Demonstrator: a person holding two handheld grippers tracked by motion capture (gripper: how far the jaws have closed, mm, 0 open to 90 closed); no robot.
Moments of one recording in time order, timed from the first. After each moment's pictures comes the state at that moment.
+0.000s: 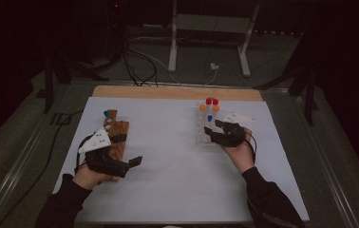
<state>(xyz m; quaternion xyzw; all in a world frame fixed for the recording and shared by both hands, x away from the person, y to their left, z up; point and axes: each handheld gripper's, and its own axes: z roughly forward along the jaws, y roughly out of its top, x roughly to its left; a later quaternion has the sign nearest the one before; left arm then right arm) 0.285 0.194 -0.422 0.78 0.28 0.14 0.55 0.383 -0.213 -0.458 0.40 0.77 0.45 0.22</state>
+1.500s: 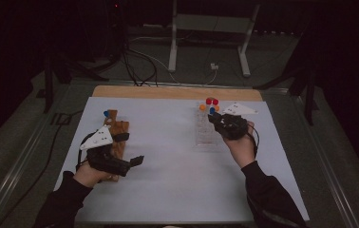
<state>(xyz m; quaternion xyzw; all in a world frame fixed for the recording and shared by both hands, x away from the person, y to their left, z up) 0.290 0.188 -0.415 0.79 0.26 0.12 0.54 0.371 -0.202 -0.408 0.37 0.76 0.46 0.26</state>
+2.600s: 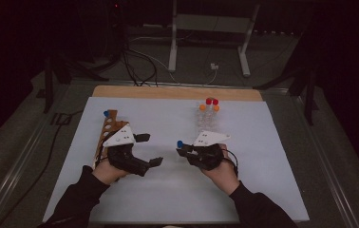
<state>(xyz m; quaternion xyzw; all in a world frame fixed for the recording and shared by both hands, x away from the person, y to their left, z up) 0.296 0.137 -0.413 0.80 0.22 0.09 0.55 0.303 -0.133 -0.432 0.24 0.83 0.47 0.14</state>
